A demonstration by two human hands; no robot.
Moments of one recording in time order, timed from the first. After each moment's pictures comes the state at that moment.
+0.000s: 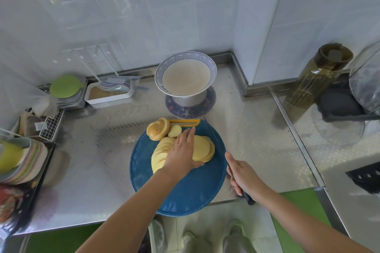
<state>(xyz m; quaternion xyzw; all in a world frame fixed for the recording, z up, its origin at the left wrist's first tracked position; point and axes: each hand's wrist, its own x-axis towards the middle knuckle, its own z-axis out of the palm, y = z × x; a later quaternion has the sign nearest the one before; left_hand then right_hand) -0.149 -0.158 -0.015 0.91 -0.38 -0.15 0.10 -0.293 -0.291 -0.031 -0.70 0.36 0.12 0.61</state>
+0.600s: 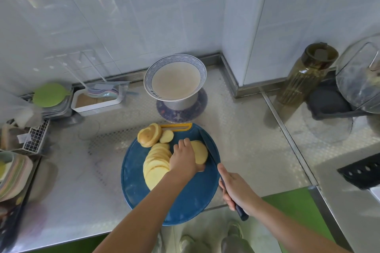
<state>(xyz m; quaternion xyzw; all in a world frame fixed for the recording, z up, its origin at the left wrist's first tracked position) -0.157 -0.194 -0.029 0.93 -0.28 -0.21 0.04 -0.306 -0.279 -0.038 -0.65 0.38 0.14 0.65</state>
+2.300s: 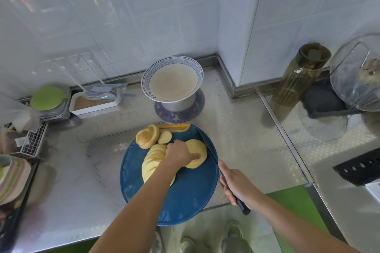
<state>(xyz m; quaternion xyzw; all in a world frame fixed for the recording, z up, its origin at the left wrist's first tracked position) -0.133 -0.206 -0.013 0.92 -0.21 -0.33 0.02 -0.306 -0.291 -0.042 -0.65 0.38 0.15 0.64</state>
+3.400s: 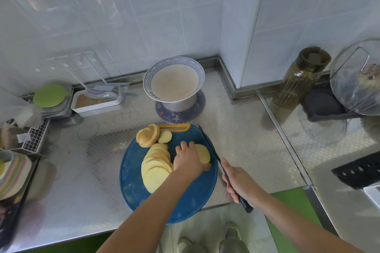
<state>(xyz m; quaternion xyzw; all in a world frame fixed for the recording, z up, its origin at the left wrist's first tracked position) -0.171 -0.206 -0.026 0.93 -0.27 -0.23 0.05 -0.307 -0.300 -0.033 -0.66 0.38 0.13 0.63</state>
